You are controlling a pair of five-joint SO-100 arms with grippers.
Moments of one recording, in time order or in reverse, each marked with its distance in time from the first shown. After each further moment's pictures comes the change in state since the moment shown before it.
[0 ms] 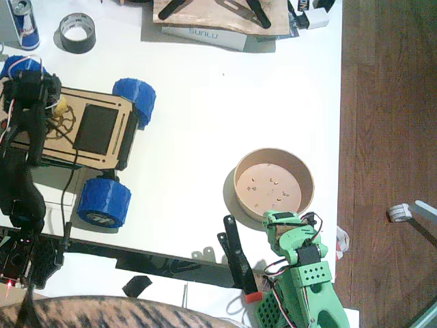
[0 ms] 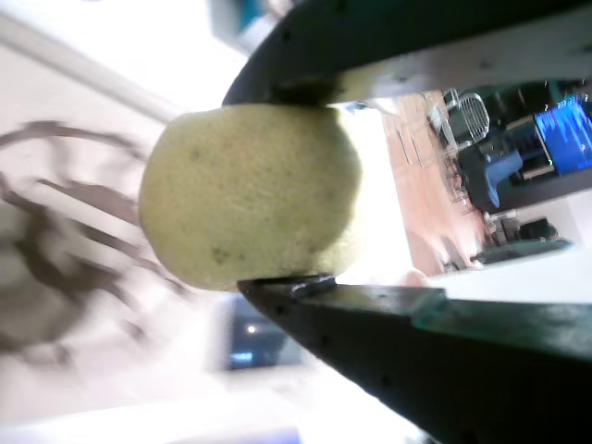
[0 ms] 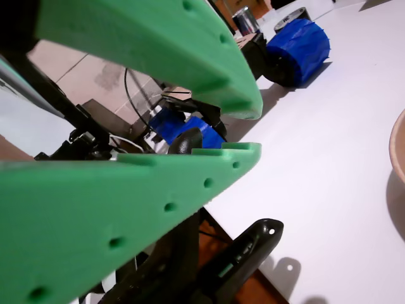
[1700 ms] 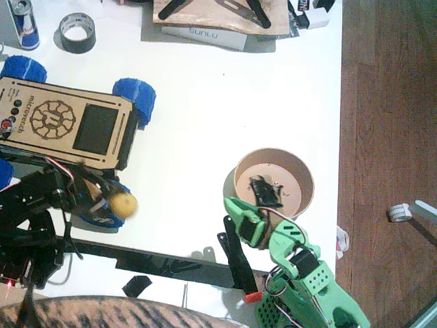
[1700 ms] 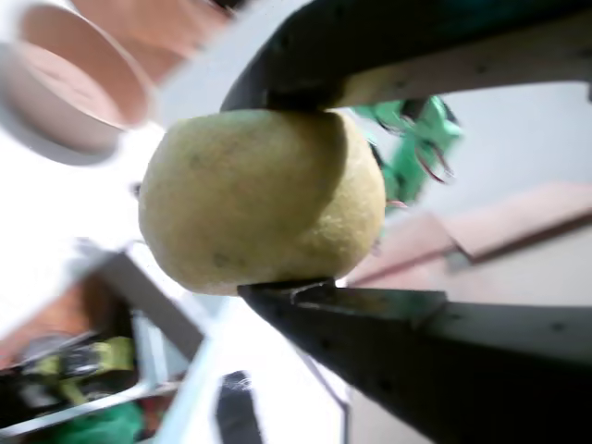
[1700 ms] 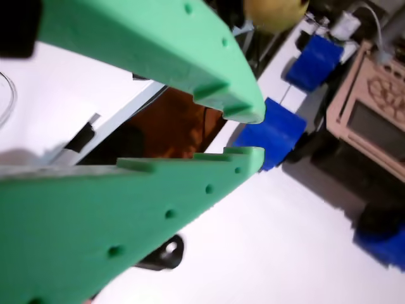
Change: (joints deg) arm 0 71.5 55.2 51.4 -12.1 -25.4; arm 1 -27.3 -1.4 -8.8 -21.4 -63.5
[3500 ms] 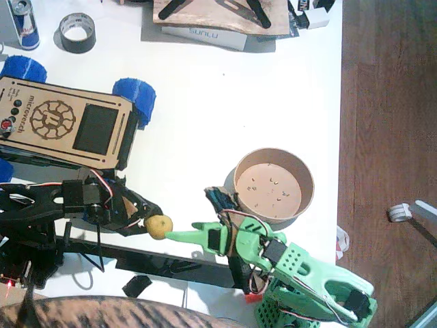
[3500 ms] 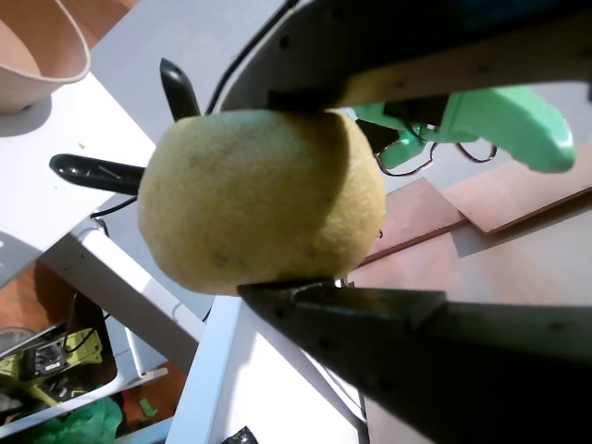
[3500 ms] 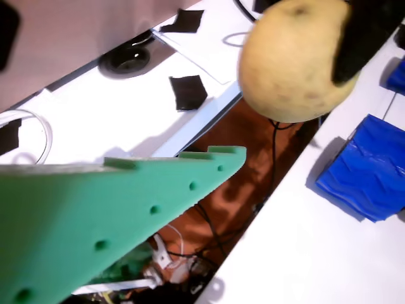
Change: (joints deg) arm 0 5.6 -22.1 0.1 -23.0 -0.9; arm 1 -15.3 -32.3 -6.9 -9.7 12.9
